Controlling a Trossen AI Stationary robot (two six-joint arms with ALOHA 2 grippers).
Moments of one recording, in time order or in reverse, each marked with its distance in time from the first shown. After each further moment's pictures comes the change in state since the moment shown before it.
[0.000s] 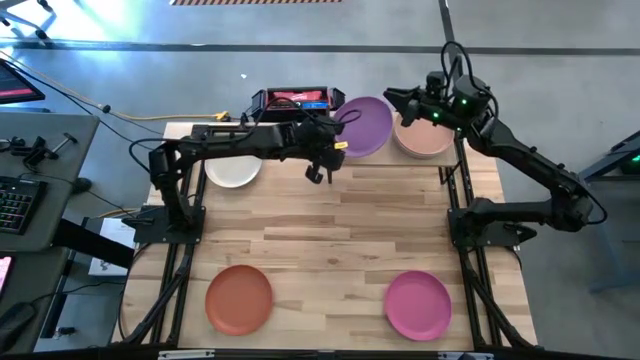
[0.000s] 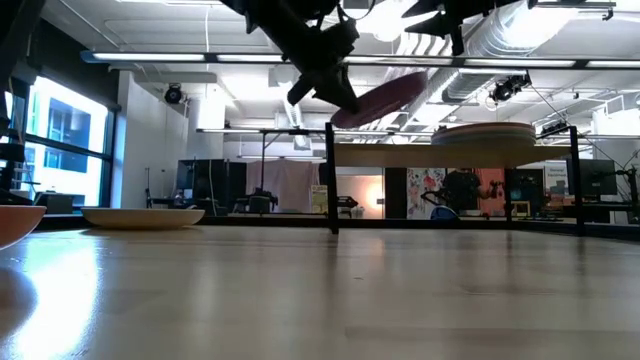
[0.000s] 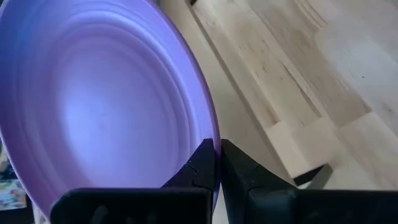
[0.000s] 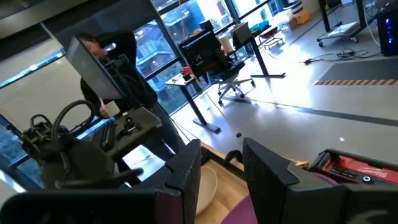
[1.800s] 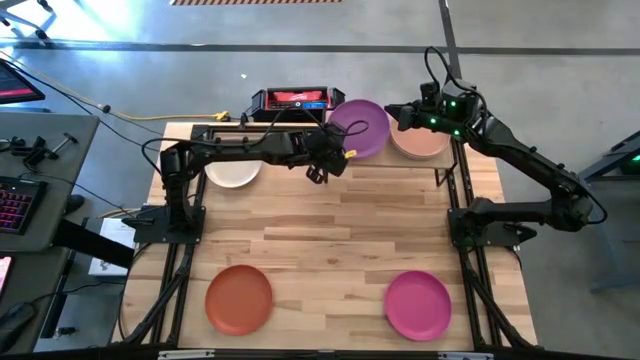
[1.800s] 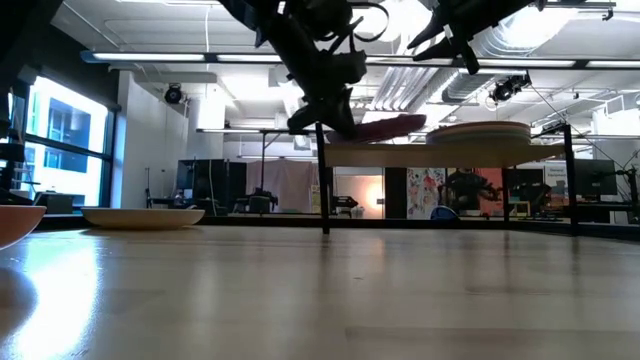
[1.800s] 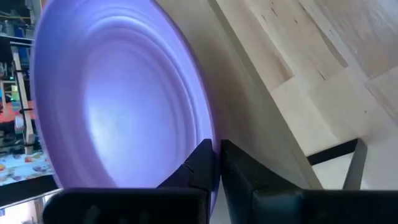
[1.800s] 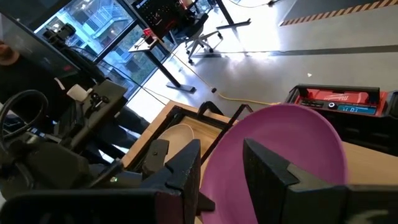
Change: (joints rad) left arm -0.014 0.086 0.001 0.003 -0.204 0.065; right arm 0.001 0.000 0.000 -0.247 0.054 0.104
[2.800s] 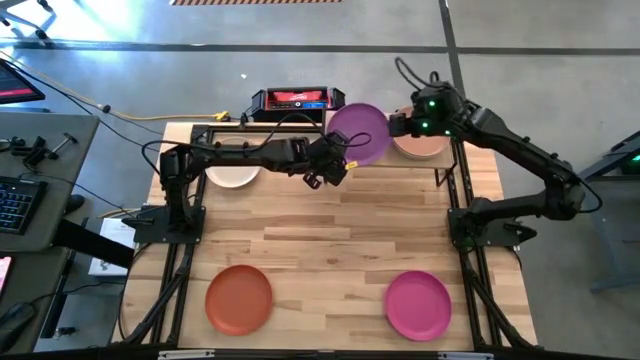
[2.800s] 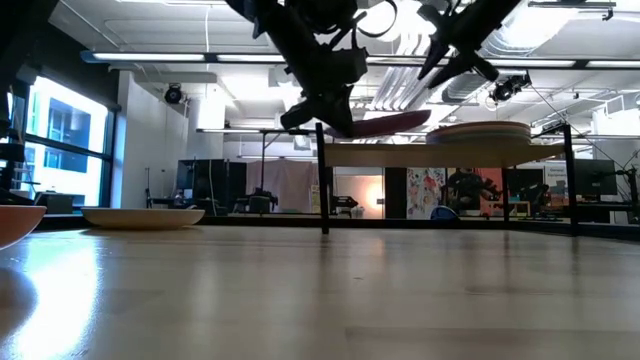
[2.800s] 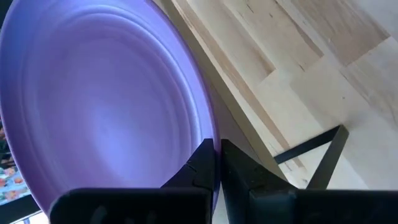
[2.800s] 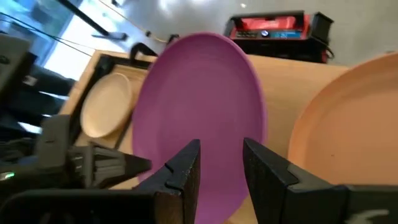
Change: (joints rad) left arm -0.056 -0.010 -0.002 -0.045 -0.064 0.071; right arm 0.060 0.118 0.148 -0.421 0.155 0.076
